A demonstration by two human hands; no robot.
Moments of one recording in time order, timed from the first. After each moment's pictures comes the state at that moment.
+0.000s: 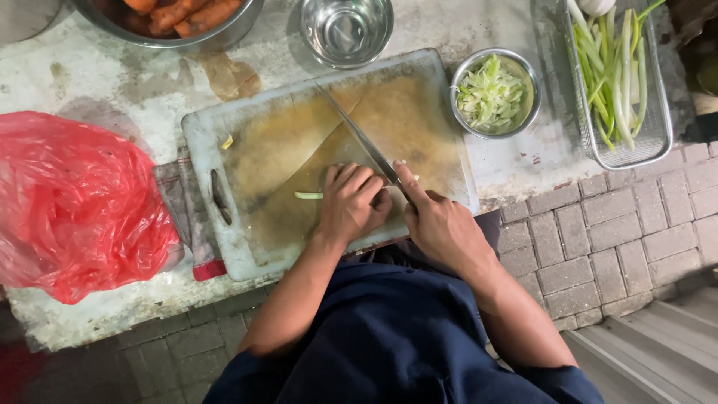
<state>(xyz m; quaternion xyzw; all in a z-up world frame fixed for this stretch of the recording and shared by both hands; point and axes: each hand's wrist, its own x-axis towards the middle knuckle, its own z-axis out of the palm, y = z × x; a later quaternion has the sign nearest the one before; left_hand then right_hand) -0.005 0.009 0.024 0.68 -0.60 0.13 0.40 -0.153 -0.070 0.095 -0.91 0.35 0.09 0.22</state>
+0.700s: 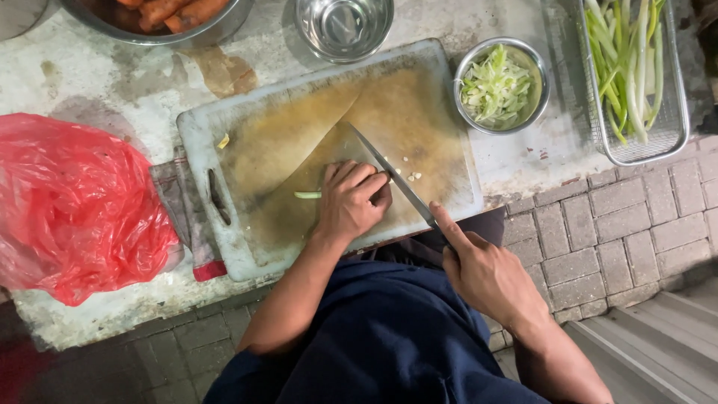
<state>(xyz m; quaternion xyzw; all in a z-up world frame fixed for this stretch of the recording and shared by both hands) -0.004 0.004 0.013 0.70 -0.57 0.11 0.41 -0.205 -0.057 0.140 -0.87 0.37 0.19 0.24</state>
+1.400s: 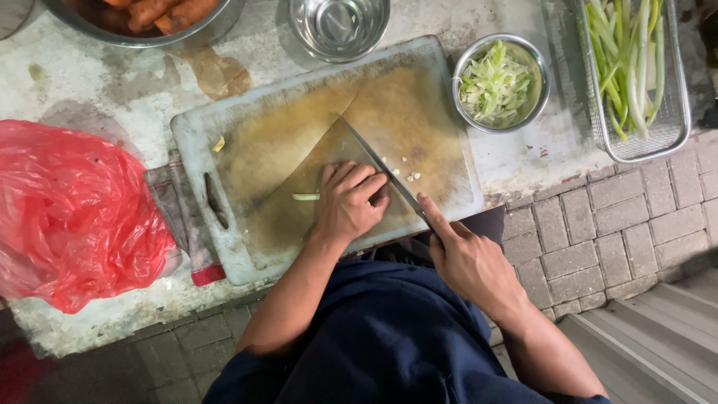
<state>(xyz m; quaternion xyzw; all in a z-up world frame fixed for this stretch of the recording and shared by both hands) -0.001 0.003 0.014 0.70 -0.57 0.11 0.42 -0.202 -0.054 0.089 -0.90 0.37 0.14 0.20</state>
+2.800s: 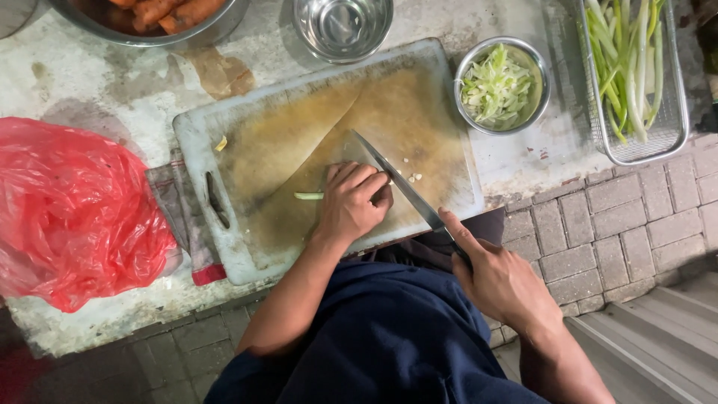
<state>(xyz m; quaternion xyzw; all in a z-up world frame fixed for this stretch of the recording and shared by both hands) -0.004 0.004 -0.004 0.70 -0.57 0.08 0.42 -0.211 -0.063 0.147 -0.84 0.40 0.25 0.27</state>
